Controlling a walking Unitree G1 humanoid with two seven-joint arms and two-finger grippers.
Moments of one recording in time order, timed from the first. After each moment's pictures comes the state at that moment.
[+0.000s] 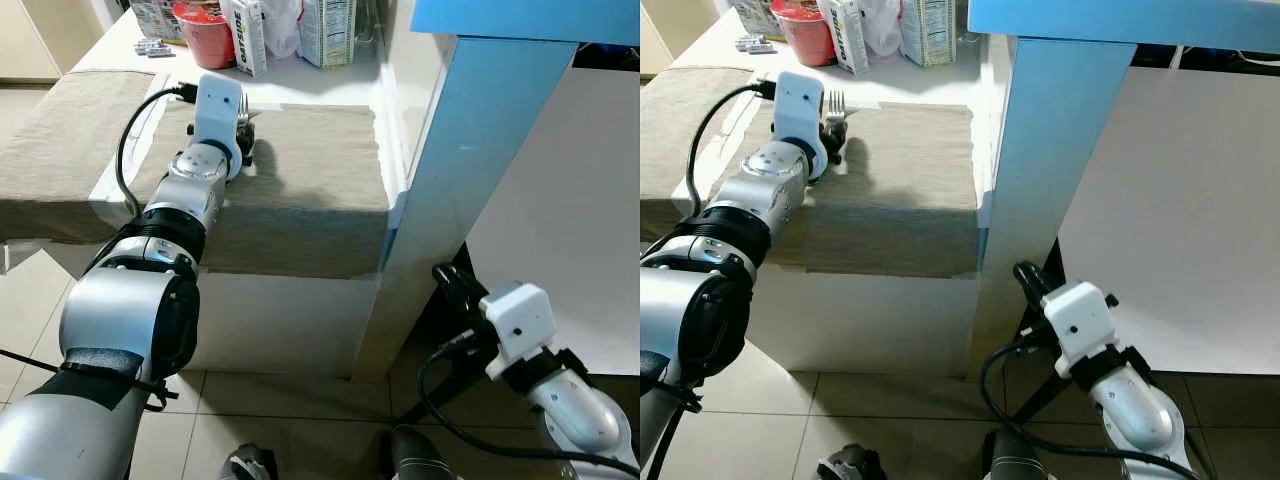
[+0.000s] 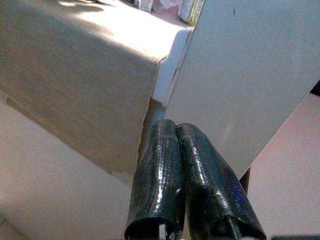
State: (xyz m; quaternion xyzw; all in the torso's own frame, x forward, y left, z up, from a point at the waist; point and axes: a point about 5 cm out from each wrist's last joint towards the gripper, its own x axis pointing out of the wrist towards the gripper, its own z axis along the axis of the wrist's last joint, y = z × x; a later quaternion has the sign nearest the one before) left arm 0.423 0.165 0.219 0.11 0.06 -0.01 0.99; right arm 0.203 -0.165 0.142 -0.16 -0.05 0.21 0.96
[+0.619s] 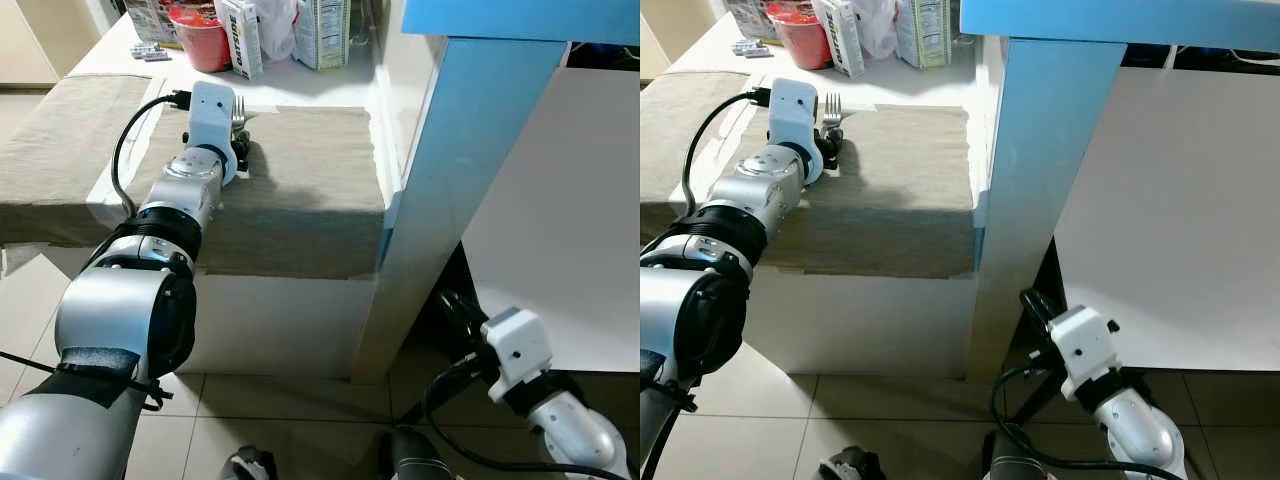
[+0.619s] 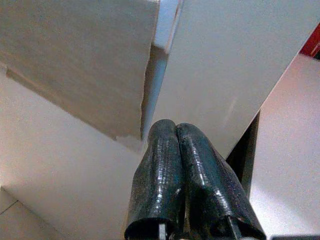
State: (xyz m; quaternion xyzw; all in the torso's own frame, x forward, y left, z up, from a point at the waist) left arm 0.422 0.171 0.215 0.07 0.10 0.00 0.99; right arm 0.196 -0.178 0.105 -0.15 -0.01 0.21 0.97
